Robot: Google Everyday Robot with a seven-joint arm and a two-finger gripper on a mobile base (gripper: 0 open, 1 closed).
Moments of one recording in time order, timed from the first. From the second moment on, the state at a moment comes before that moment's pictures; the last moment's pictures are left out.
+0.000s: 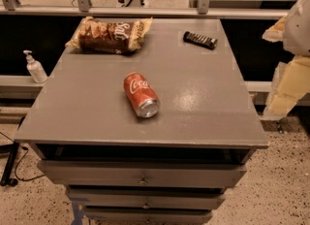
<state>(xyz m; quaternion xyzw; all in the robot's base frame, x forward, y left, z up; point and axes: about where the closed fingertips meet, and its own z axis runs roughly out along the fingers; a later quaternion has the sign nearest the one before) 0.438 -0.217 0.976 -0.60 0.78 -0.03 0.16</state>
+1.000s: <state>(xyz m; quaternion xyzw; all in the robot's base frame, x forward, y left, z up) 0.454 -0.169 0.966 -0.58 0.79 0.00 0.19</state>
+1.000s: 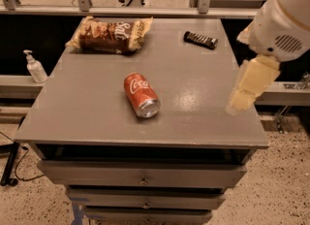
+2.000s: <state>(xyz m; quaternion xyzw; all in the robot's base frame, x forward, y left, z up) 0.530 -0.083 0.925 -0.40 0.88 0.12 0.21</state>
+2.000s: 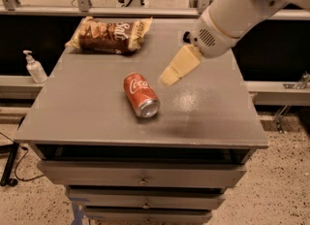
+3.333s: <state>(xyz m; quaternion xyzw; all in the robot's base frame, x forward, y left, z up) 0.563 0.018 0.878 -0.28 0.93 0.15 0.18</state>
